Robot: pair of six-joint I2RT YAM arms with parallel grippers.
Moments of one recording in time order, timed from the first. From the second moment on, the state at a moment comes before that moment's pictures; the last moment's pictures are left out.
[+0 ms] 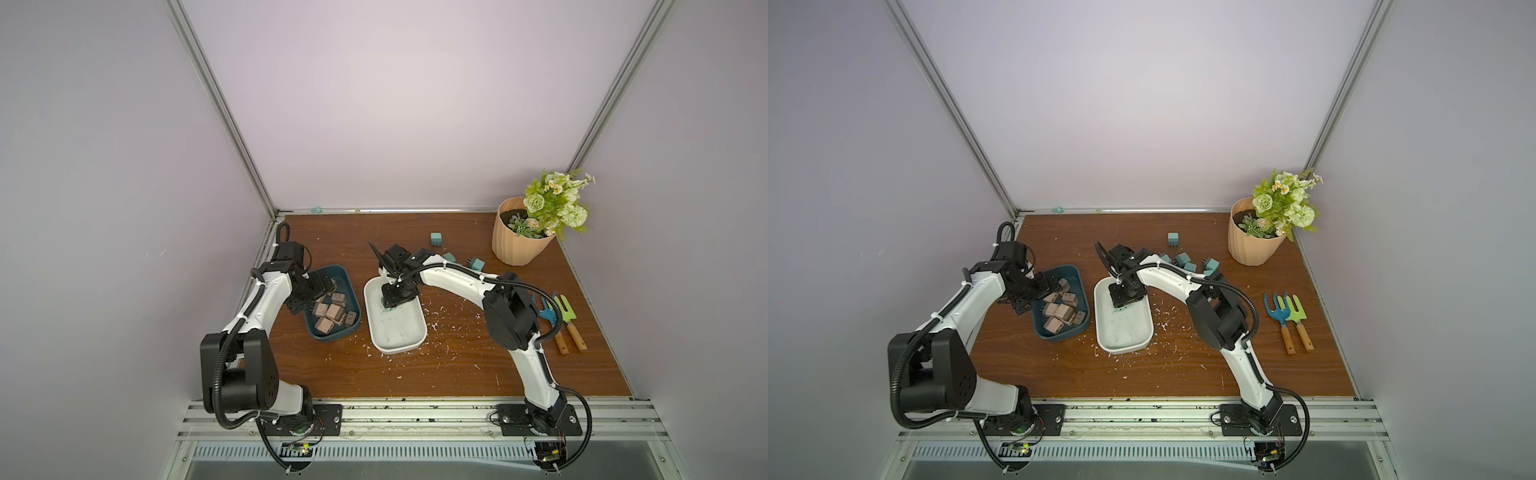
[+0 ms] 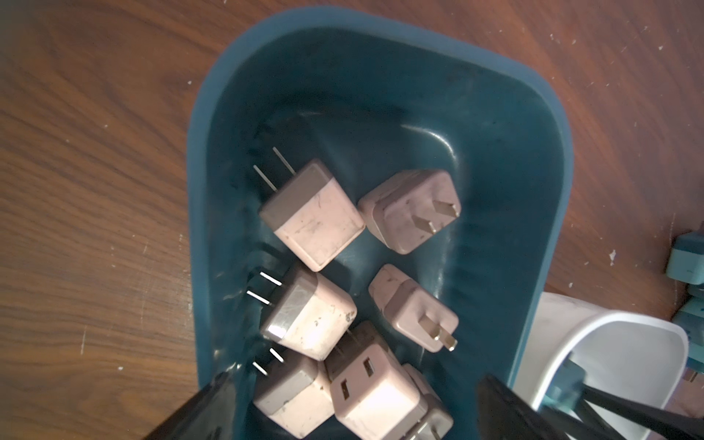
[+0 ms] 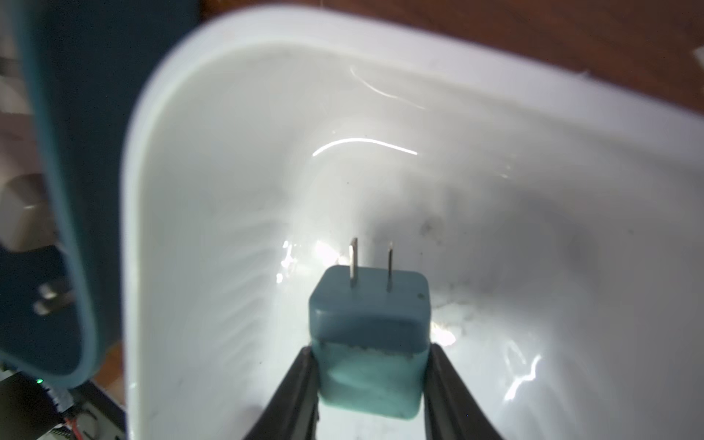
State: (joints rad) left arm 0.08 1.44 1.04 -0.84 0.20 -0.49; right arm 0.85 2.22 1.84 -0.89 -0.21 0.35
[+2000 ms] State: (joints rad) left arm 0.08 1.41 1.01 -0.83 0.21 -0.50; right arm 0.26 2.12 1.68 -0.85 0.01 0.21
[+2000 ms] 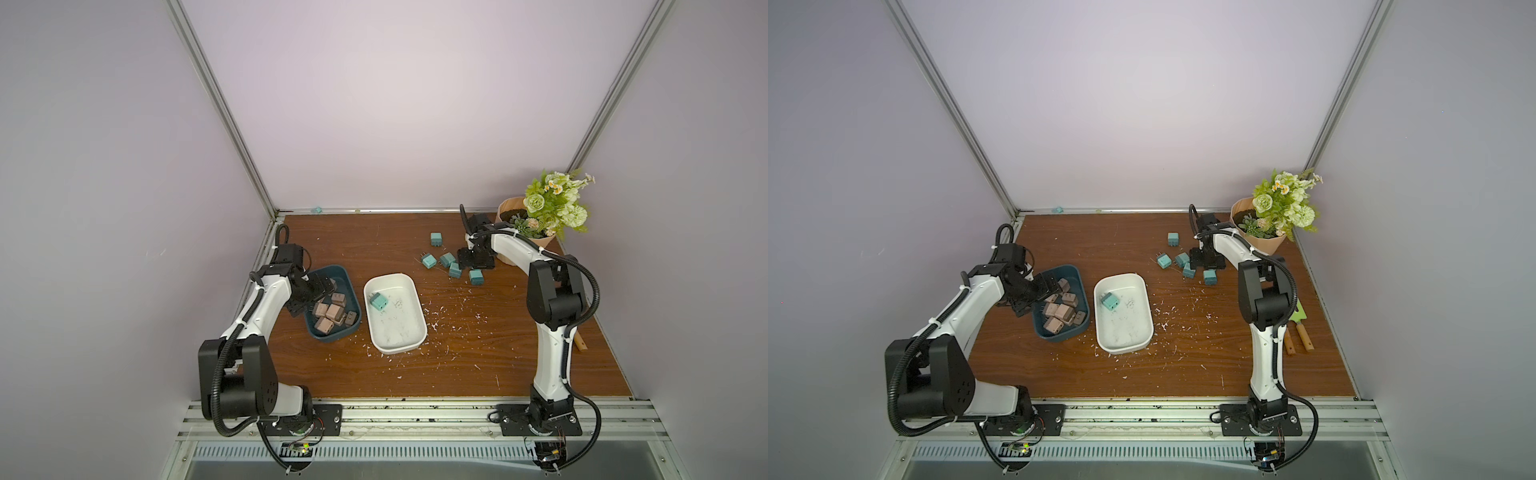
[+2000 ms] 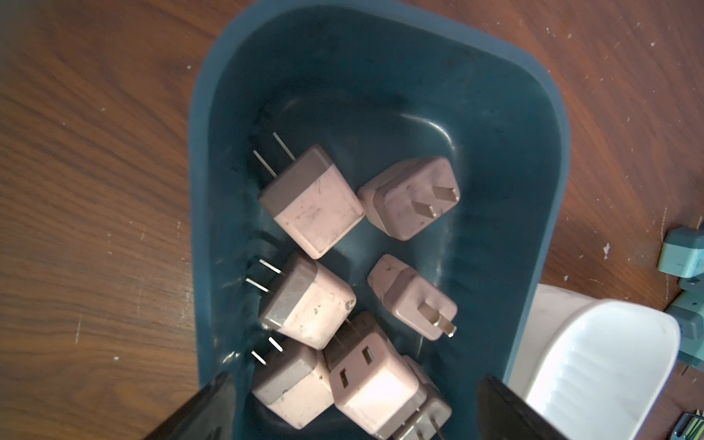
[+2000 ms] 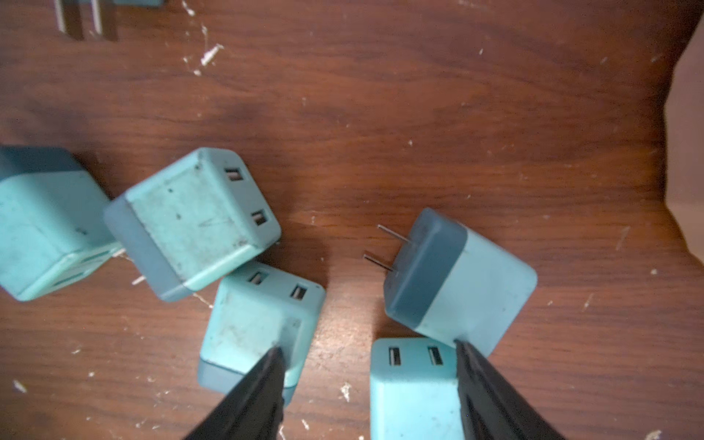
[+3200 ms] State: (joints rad) left arm 0.08 1.42 1.01 -0.83 0.23 -0.49; right arm 0.26 1.95 1.47 -0.83 -0.01 0.24
